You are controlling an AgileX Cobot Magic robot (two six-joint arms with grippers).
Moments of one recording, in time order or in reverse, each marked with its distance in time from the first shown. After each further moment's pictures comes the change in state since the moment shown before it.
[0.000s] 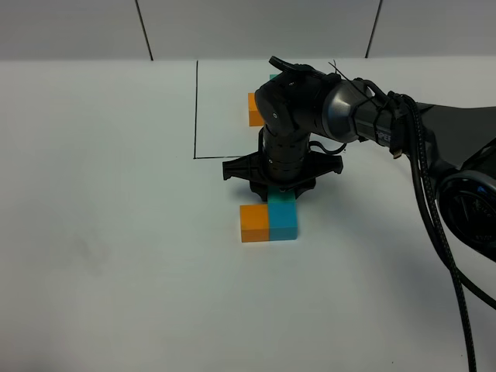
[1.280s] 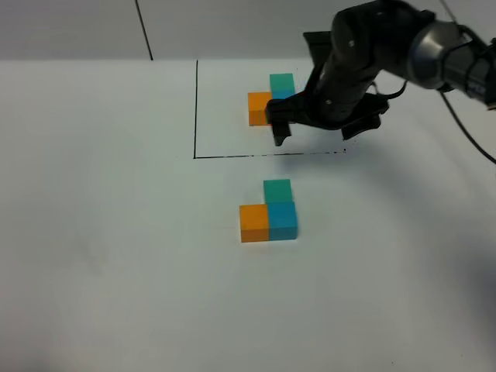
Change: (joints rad) left arm 0.000 0.000 0.000 0.012 0.000 0.000; right arm -0.211 -0.161 0.026 0.142 -0.042 -0.408
